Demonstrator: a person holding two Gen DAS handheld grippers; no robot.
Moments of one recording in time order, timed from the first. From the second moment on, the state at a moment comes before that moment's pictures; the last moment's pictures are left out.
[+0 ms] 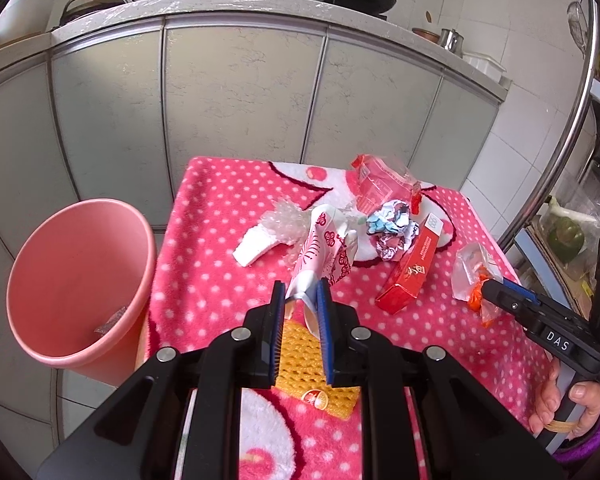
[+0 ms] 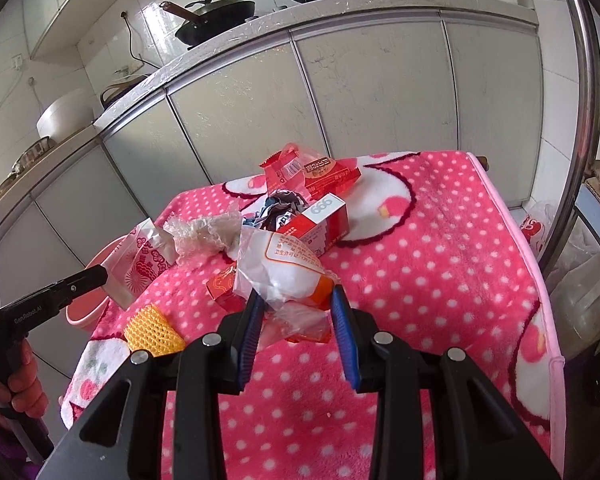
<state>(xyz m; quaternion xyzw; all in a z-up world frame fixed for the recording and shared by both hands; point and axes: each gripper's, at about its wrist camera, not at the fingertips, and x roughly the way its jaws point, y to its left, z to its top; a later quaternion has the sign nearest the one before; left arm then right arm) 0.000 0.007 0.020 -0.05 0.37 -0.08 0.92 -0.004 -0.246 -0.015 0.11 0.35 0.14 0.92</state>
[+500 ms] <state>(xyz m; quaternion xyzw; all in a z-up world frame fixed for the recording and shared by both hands) -0.009 0.034 0.027 -0.07 0.36 -0.06 0.93 -0.008 -0.231 -0.005 0.09 0.34 0.15 0.92</state>
